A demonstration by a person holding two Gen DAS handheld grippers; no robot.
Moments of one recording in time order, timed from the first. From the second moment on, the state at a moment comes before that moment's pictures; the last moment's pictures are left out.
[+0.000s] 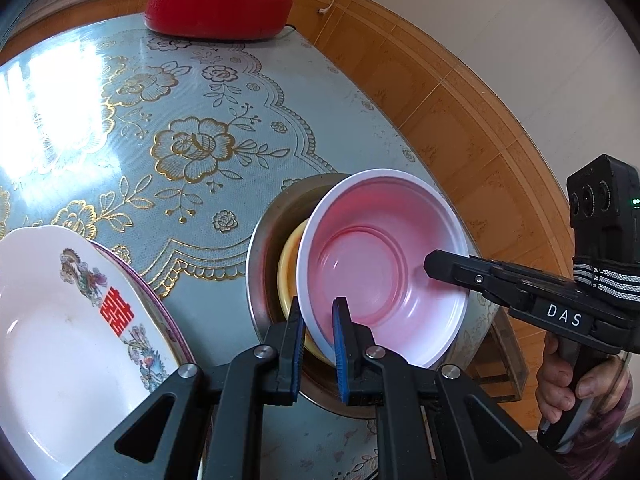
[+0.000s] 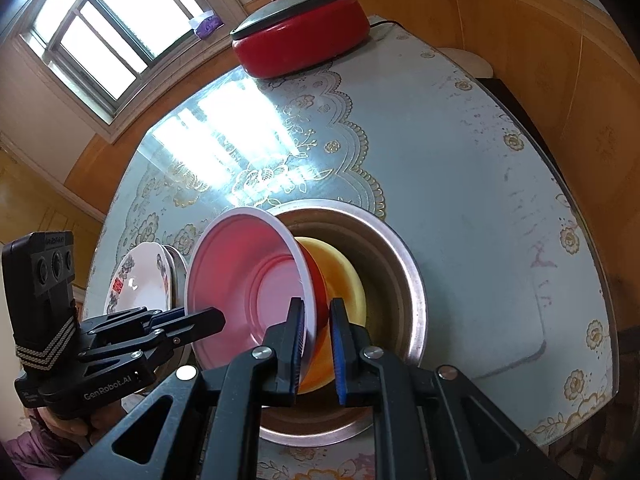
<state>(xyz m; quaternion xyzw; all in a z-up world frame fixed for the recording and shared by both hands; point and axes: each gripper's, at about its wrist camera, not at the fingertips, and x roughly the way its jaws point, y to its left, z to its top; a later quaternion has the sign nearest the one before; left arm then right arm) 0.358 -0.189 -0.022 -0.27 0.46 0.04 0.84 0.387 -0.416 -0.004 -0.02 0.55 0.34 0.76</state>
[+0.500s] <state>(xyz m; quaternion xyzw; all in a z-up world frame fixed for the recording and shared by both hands) 0.361 -0.188 -0.027 -0.27 0.46 0.05 0.84 0.390 -0.412 -0.015 -0.05 0.56 0.32 0.76</state>
